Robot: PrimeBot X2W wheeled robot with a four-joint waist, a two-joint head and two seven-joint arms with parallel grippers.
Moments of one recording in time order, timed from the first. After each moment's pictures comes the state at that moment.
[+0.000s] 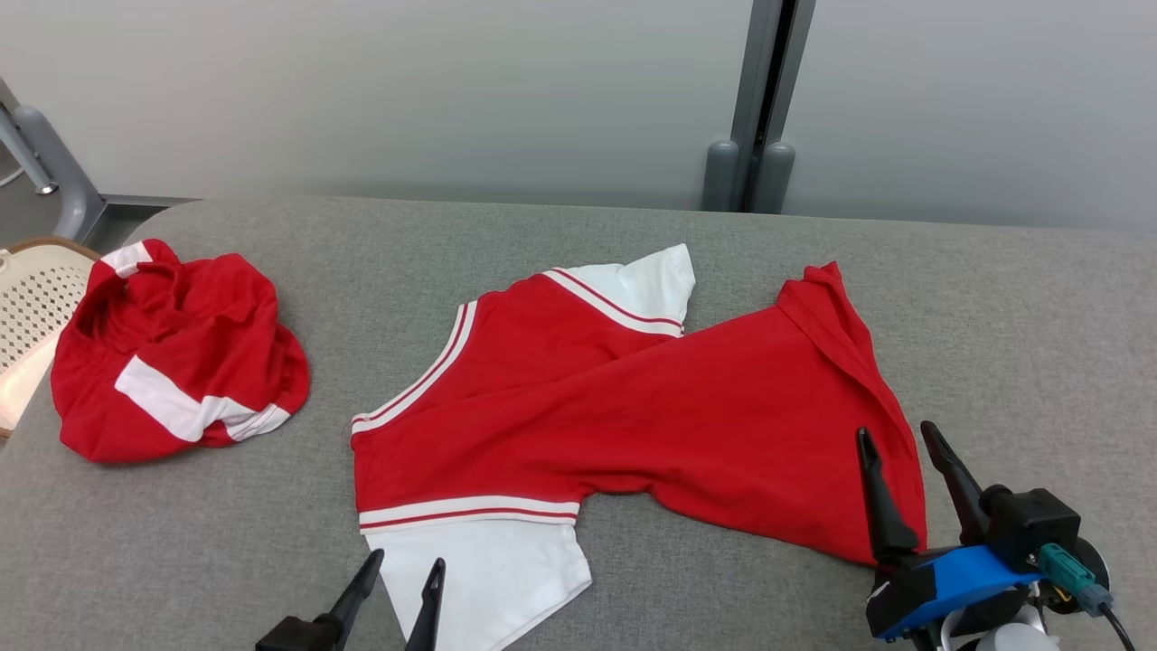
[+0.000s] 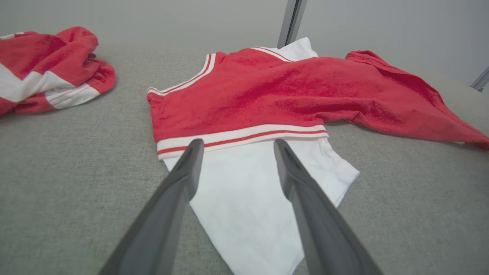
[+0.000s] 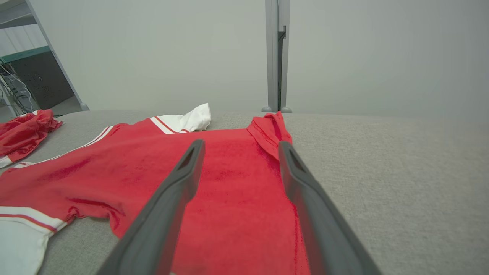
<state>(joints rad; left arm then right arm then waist) 0.06 0.22 -0.37 0.36 -0.36 -0.11 -0.26 -0.12 -0.05 -0.01 0.34 0.12 0.13 -0.25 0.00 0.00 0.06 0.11</state>
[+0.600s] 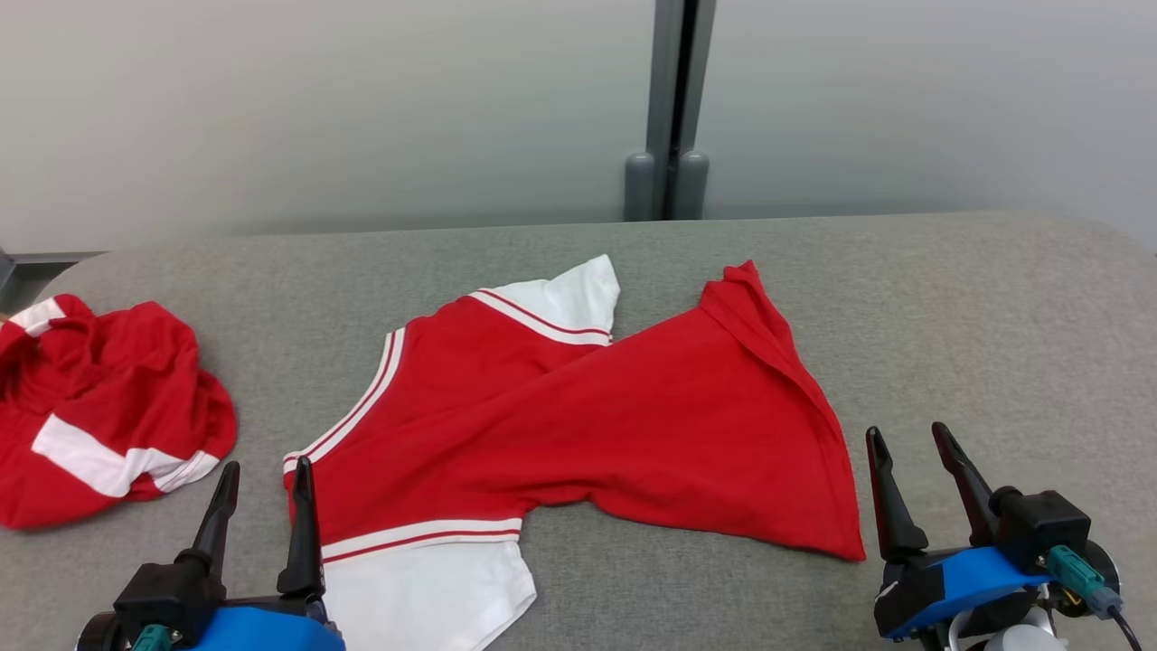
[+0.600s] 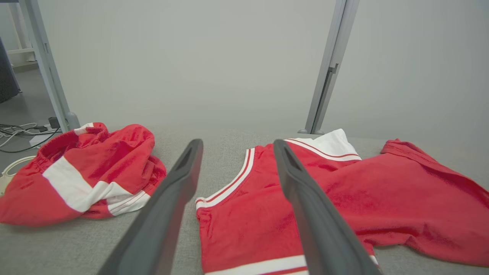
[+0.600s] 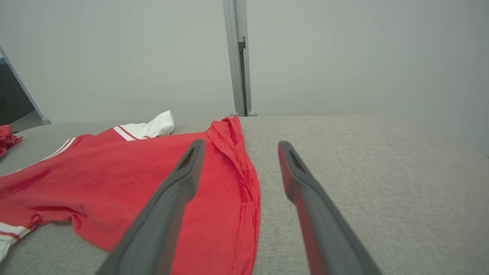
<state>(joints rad) 0.02 0.20 -0.11 0.21 -0.31 -0.04 -0.26 -0.11 -0.05 -0.02 0.34 0.12 0.13 -0.25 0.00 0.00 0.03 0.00</state>
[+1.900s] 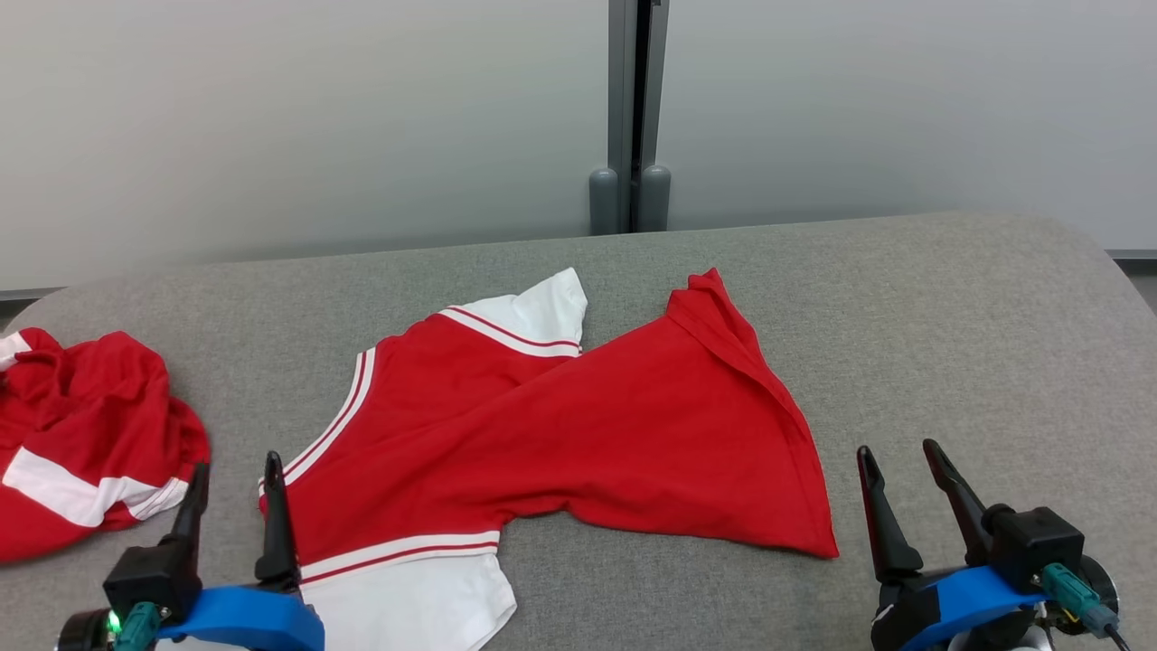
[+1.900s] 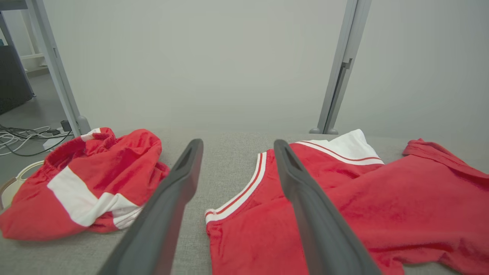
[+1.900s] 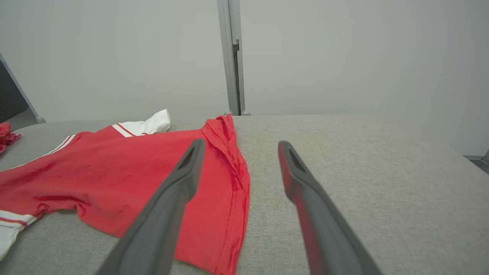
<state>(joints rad) -0.05 0.17 -0.02 0.34 -0.24 -0.05 -0.26 -0.06 -0.05 -0.01 0.26 0.10 0.13 -0.21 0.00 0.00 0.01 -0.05</state>
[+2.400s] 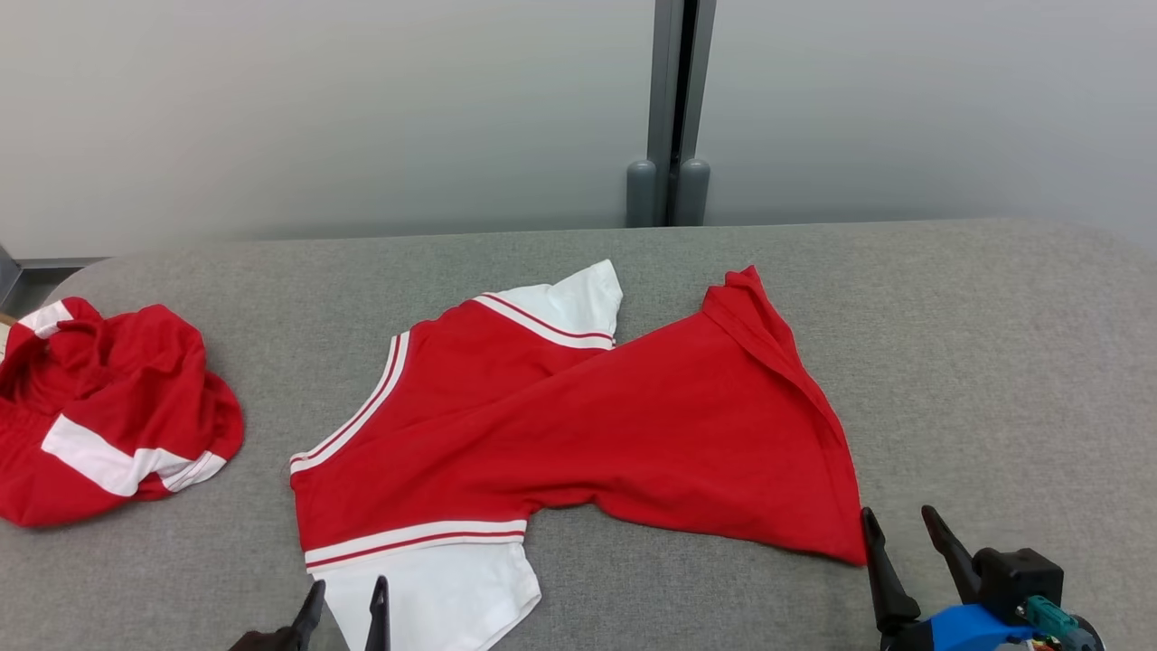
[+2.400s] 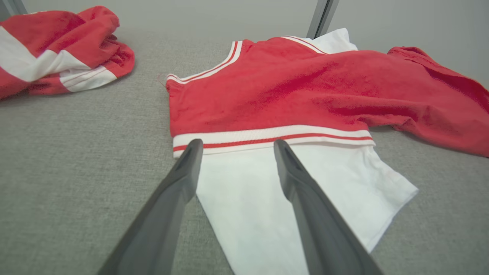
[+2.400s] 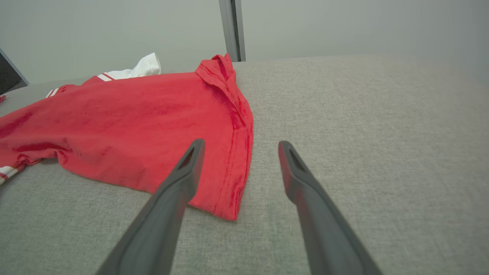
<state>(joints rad) 0.03 0.10 -0.12 0.52 -0.25 -0.10 -0.26 -0.06 -0.05 -0.03 0.47 0.12 0.13 -0.24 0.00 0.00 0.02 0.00</state>
